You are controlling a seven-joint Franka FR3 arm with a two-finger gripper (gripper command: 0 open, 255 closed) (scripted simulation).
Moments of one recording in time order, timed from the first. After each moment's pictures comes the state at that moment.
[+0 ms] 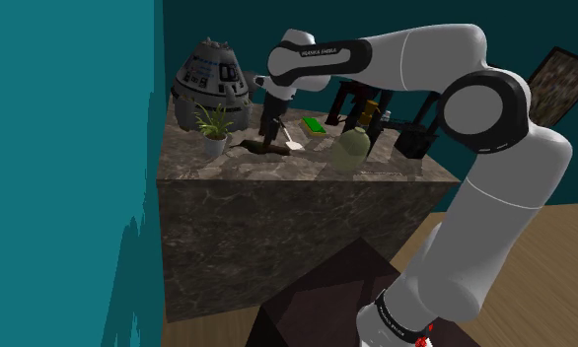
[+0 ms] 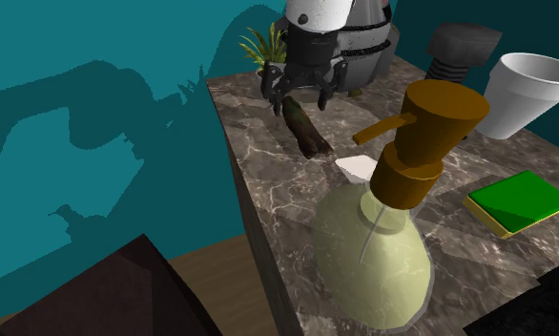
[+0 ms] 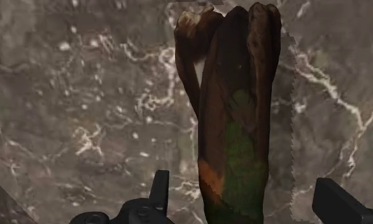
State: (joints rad) arm 0.24 0.16 -0.19 -1.83 0.17 2.00 -1.11
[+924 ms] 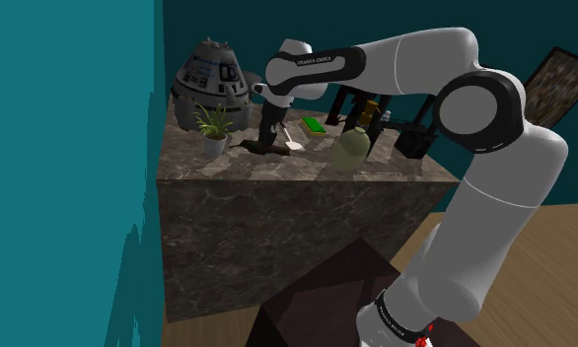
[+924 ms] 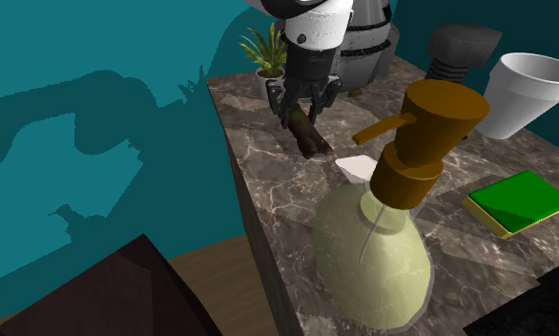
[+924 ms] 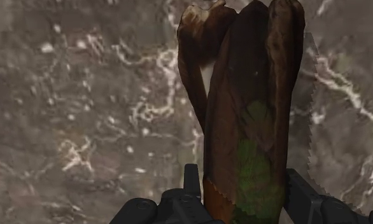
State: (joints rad) arm 0.24 0.18 -0.19 -1.87 0.18 2.05 -1.12
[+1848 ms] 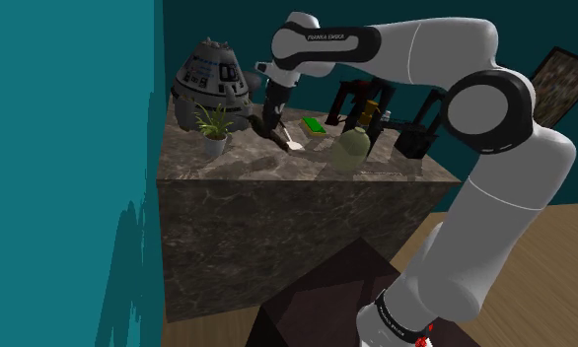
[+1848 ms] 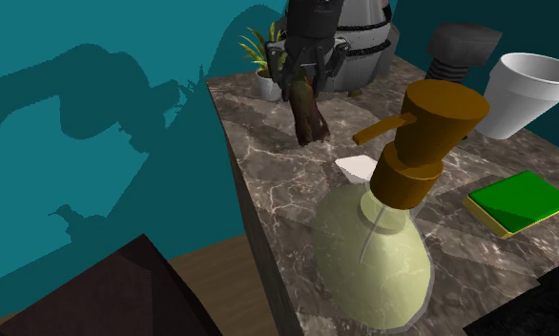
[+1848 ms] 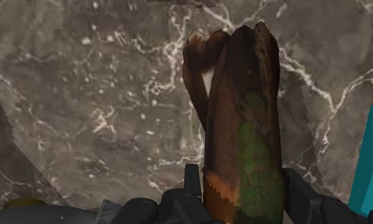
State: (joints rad) arm 0.24 0.14 -0.19 -1.75 0.16 1.90 -1.09
